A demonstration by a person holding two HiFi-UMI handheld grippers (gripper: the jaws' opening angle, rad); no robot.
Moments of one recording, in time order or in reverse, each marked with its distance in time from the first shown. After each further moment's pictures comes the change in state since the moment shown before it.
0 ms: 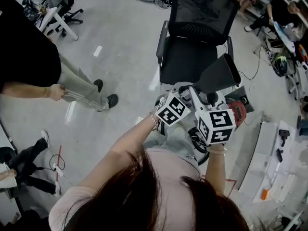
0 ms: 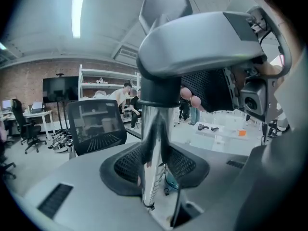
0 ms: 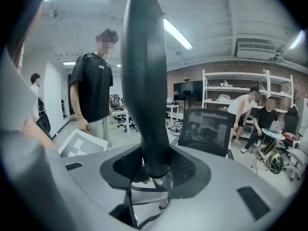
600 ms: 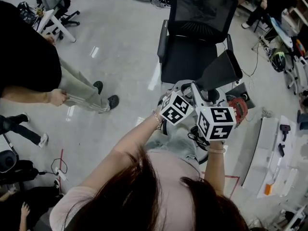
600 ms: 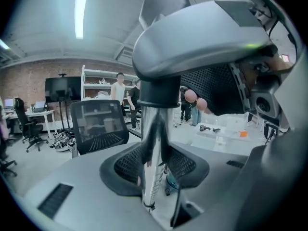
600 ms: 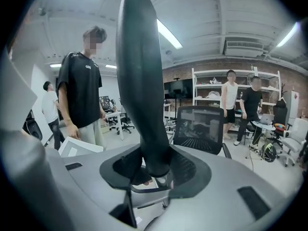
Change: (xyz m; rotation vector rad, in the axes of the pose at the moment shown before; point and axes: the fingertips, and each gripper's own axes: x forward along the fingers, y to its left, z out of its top) left arm -0.009 0.011 -0.001 -0.014 -0.007 0.020; right arm 0.010 0.007 0.004 0.092 0.009 -0.098
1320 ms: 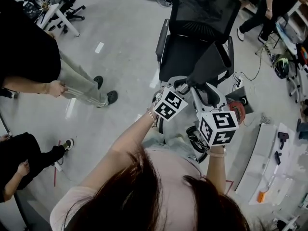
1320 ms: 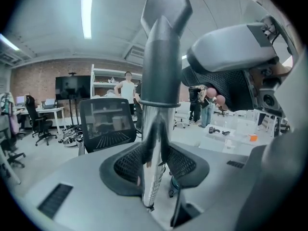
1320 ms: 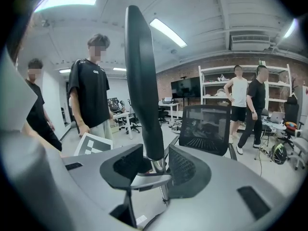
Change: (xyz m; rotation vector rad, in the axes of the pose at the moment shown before) left arm 0.018 0.016 0.004 -0.052 0.008 0.094; right arm -0.021 -0.026 -0.003 -0.010 0.003 0.118
